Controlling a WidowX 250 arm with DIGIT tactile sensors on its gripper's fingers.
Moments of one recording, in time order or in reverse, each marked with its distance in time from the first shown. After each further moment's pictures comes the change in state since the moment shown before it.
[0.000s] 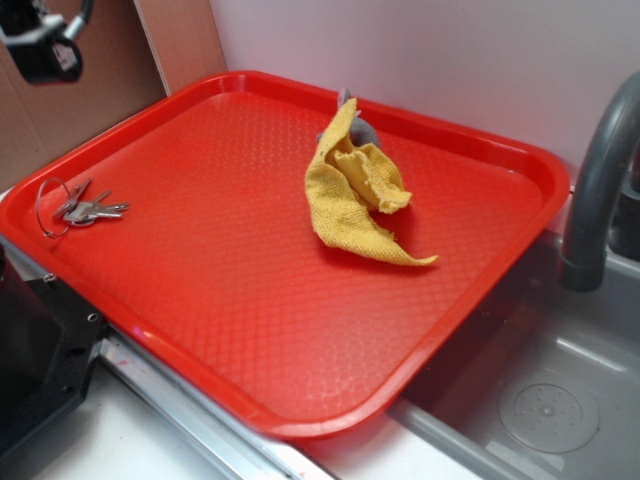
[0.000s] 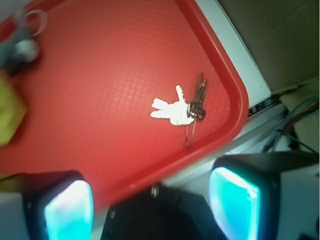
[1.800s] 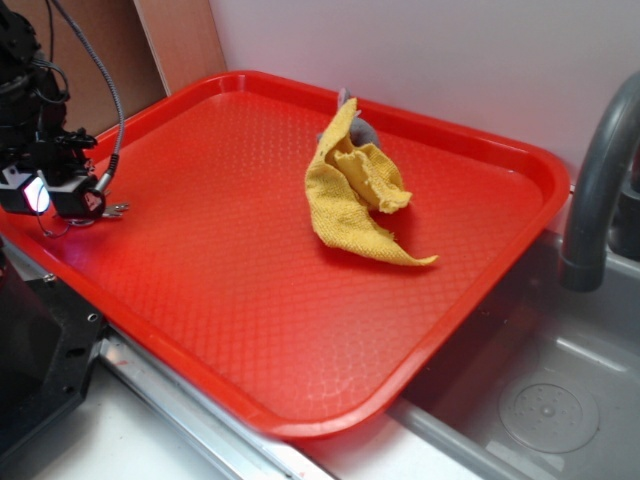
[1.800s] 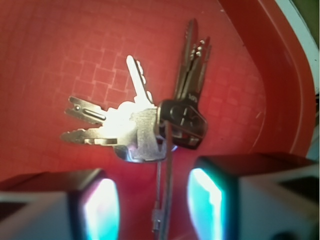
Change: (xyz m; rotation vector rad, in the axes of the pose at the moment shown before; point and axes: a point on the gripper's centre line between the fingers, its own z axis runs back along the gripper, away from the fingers) arm 0.006 0.028 -0.106 0.021 0.059 -0.050
